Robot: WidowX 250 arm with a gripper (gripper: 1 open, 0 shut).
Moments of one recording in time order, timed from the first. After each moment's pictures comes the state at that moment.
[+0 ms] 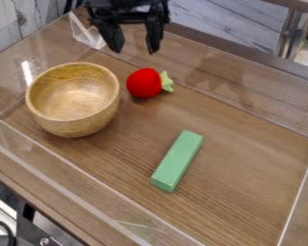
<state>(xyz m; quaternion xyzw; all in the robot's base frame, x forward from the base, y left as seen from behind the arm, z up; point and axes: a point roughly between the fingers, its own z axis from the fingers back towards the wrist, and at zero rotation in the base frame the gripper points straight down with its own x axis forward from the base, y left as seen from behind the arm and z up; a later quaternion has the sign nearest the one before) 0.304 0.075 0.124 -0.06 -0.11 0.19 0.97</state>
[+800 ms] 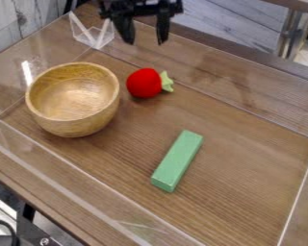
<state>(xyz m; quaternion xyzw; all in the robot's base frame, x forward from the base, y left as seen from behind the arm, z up) 0.319 0.058 0.144 -0.04 -0.14 0.22 0.97</state>
